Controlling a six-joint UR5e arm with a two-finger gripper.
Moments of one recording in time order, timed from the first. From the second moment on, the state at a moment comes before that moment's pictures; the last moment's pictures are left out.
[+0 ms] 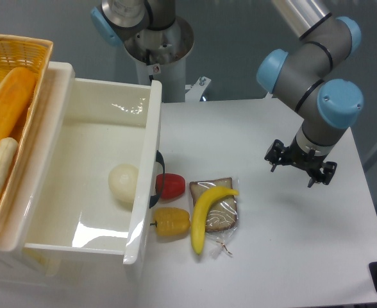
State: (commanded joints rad) arm 2.77 -2.05 -1.49 -1.18 1.53 1.19
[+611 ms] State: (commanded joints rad) arm 2.73 -2.06 -1.52 -1.18 1.53 1.11
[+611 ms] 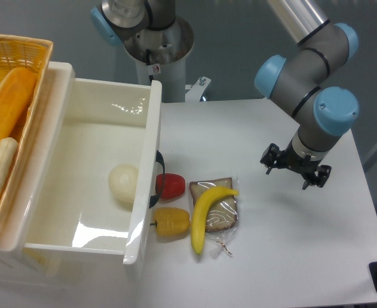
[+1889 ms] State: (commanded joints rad) arm 2.65 -2.02 -1.52 -1.19 1.29 0.66
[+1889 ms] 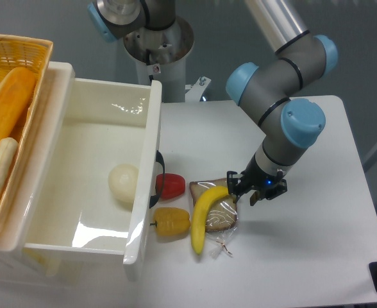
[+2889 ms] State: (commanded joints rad) arm 2.52 -1.89 -1.53 -1.44 1.12 0.51
